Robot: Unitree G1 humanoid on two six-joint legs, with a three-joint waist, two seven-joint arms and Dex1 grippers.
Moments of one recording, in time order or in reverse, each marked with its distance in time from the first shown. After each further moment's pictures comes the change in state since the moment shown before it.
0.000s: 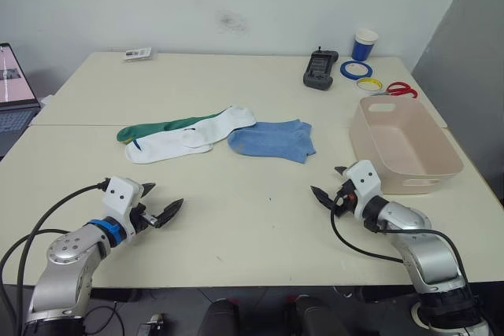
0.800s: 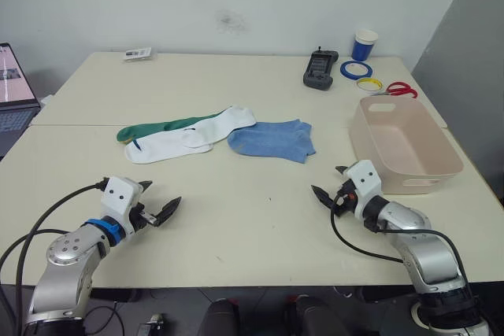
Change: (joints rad) left arm 0.007 -0.001 -0.001 -0.001 0.026 -0.049 0.037; right arm 0.003 0.000 0.004 -0.008 0.000 -0.002 -0.013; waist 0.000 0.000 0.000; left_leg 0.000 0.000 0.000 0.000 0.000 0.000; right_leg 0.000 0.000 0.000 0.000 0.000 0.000
